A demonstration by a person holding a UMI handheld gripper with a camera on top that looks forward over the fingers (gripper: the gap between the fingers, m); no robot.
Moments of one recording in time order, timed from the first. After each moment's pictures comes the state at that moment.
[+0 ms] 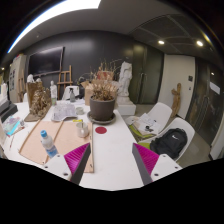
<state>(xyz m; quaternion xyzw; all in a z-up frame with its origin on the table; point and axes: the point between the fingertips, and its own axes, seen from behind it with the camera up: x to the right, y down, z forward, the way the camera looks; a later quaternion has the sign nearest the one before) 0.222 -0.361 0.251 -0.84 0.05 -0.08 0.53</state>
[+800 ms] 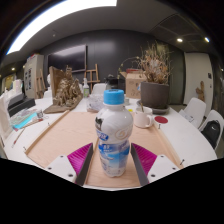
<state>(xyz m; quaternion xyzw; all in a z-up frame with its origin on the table) -0.062 -0.223 0.059 -0.83 -0.01 0.02 0.55</state>
